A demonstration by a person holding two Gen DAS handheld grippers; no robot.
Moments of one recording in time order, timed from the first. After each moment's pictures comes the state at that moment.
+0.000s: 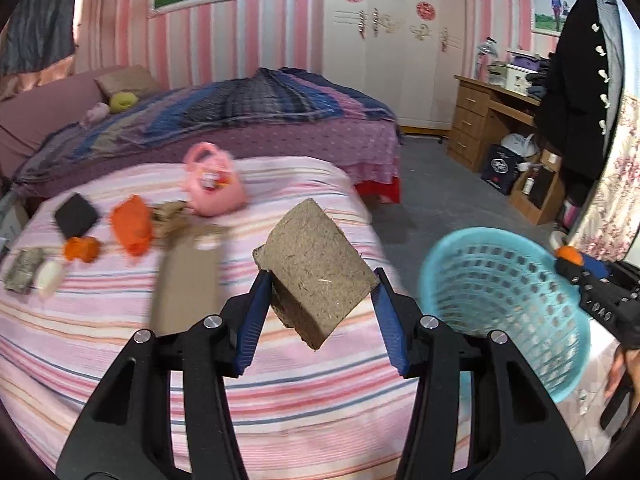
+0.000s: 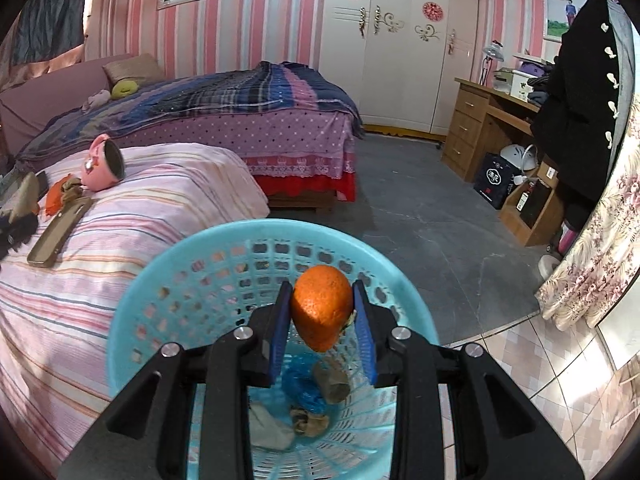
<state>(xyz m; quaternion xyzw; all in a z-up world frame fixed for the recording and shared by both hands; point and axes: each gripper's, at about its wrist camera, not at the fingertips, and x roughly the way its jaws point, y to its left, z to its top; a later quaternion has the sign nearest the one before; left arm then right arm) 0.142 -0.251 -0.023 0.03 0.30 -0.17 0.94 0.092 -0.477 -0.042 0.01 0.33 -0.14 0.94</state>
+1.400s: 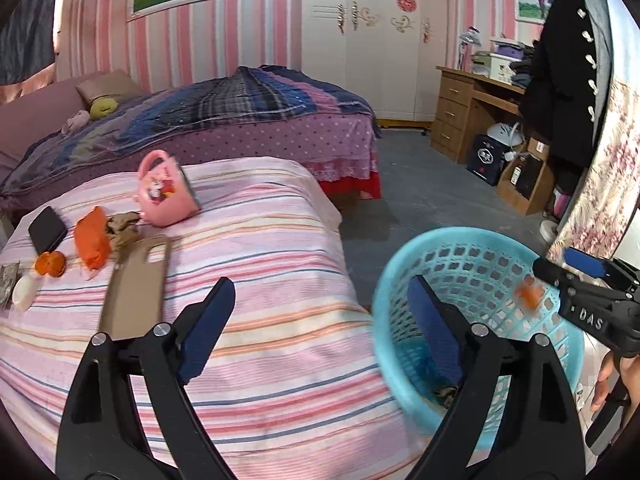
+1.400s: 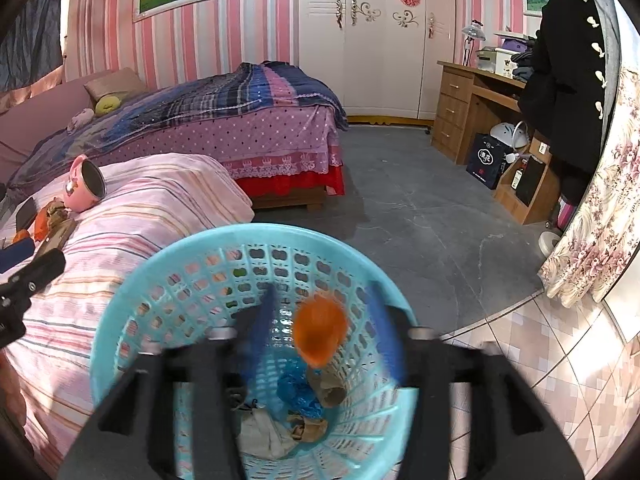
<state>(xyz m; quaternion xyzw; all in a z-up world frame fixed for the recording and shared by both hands) 0.151 -0.284 -0.026 0.05 0.30 -0.18 0.93 0.099 -0.496 -0.048 0.05 0.32 -0.16 0.93</state>
